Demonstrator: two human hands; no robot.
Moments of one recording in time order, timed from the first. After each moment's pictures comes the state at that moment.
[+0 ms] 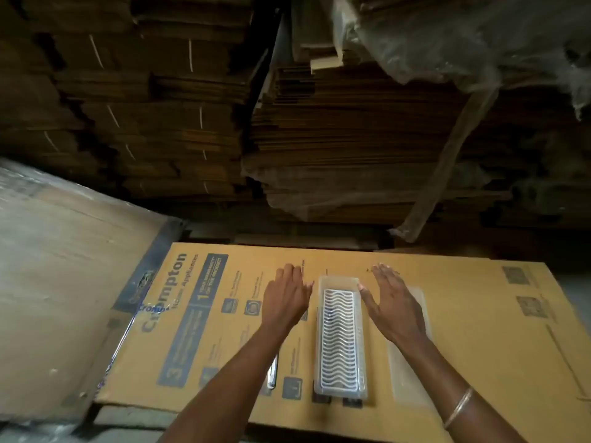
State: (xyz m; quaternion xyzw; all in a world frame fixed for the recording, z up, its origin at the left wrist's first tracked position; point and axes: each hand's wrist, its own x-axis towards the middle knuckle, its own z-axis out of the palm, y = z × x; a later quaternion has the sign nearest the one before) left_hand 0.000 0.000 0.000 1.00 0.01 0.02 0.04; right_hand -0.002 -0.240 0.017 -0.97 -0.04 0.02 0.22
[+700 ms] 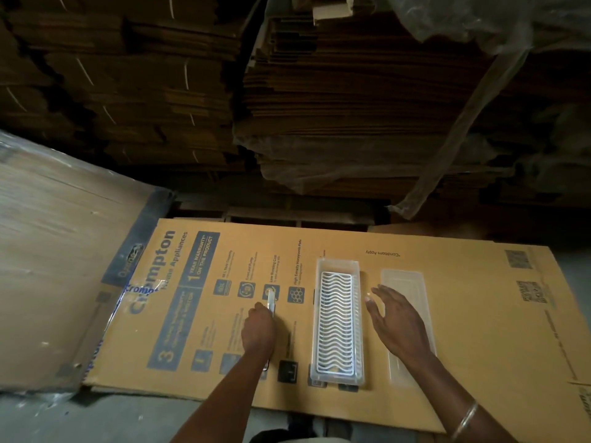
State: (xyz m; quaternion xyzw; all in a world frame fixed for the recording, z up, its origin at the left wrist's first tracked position) left_hand -0.051 0.028 -0.084 0.92 0.27 -0.21 0.19; right_hand -0.022 -0.256 -0.033 -0.97 -0.01 0.10 0.24
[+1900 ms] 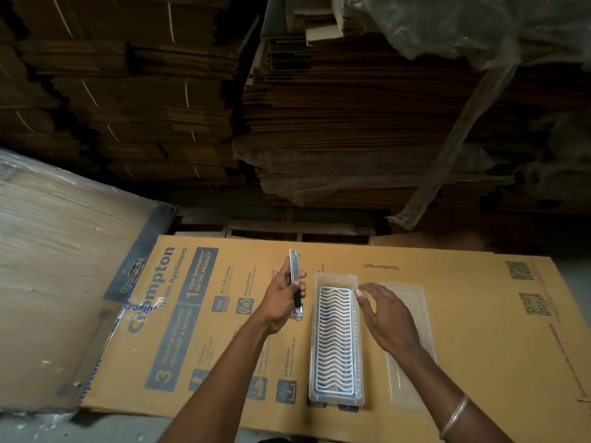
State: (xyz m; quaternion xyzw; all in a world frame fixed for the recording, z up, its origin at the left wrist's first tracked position) left_hand 0.023 0.006 -0.007 0.65 0.17 -0.15 0.73; right_hand 0.009 -0.242 -0.016 -0.95 -0.04 0.07 0.29
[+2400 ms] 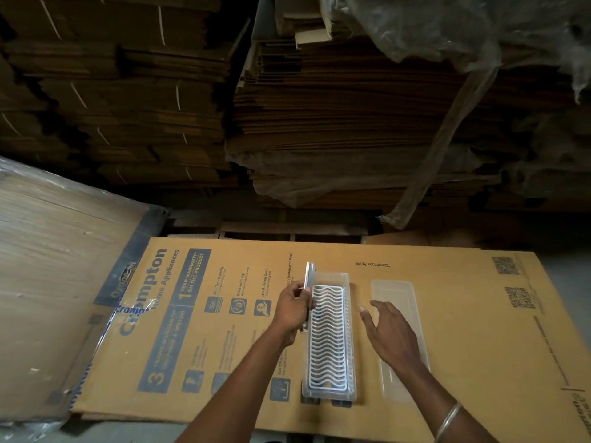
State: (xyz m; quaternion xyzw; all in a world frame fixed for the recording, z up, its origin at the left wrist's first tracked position) left_hand 0.003 -0.040 -0.024 0.68 0.22 -0.16 0.69; right_hand -0.017 -0.265 -0.047 -0.96 0.05 0.11 0.24
